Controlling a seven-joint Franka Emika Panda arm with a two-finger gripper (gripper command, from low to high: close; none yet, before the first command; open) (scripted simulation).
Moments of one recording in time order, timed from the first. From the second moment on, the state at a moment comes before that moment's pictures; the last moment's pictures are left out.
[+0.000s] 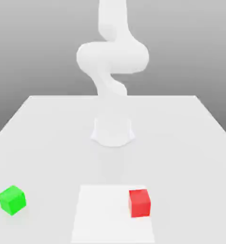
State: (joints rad) arm 0.01 -0.71 0.01 -2.34 0.00 2.35 0.80
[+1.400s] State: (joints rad) arm 0.01 0.07 0.04 -2.68 -0.01 2.75 0.83
